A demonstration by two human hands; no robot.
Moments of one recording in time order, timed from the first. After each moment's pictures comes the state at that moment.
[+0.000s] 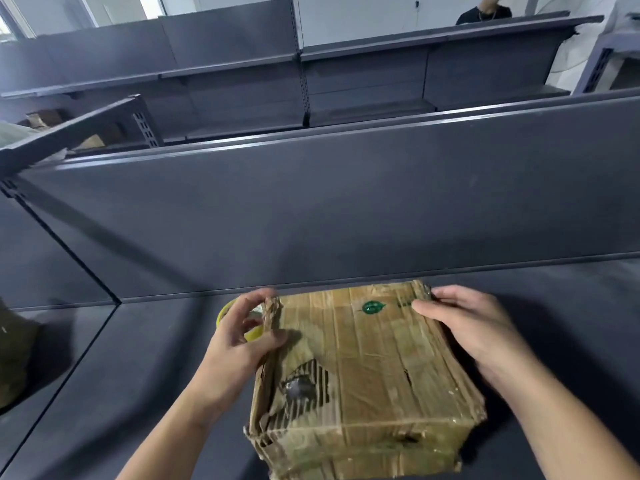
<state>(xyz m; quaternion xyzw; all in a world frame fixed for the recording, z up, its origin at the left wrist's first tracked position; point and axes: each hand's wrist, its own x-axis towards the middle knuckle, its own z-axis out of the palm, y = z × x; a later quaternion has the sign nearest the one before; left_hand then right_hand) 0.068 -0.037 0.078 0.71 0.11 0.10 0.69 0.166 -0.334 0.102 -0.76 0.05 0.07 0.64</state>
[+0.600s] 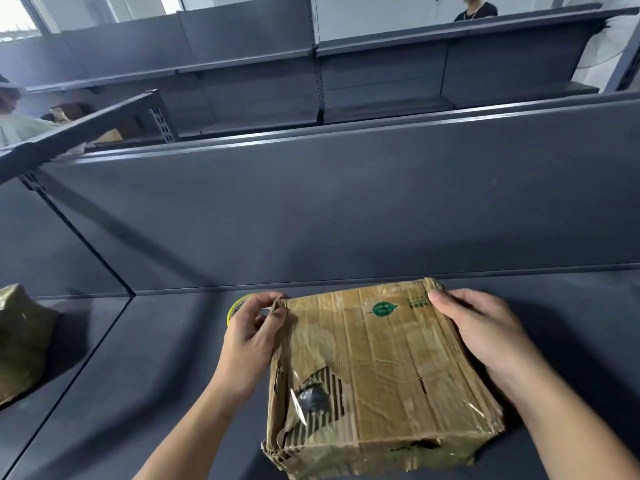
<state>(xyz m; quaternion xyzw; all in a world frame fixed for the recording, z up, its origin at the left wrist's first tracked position) 0.078 -0.048 0.077 0.73 0.15 0.19 0.64 0.175 -0.328 0.091 -0.76 0.02 0.05 0.65</state>
